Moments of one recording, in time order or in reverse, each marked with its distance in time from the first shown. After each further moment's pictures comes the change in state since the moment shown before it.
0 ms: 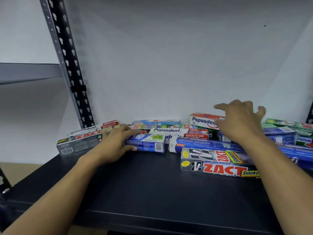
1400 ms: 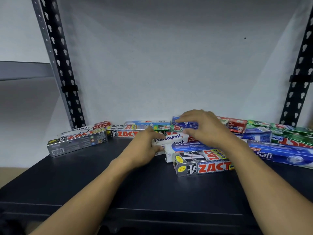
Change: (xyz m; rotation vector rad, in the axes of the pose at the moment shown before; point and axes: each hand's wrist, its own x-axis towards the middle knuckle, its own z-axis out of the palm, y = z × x) left_hand 0.005 0.104 0.021 -0.286 0.092 0.152; right_hand -0.024 -0.029 -0.006 0.480 -0.169 -0.410
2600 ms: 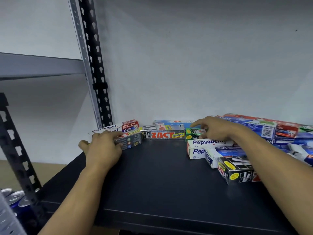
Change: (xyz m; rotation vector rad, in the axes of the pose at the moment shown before) left_hand -0.077 -0.141 -0.087 0.437 0.337 -0.603; right_hand 0.088 -0.016 0.069 -0.177 -0.446 0.237
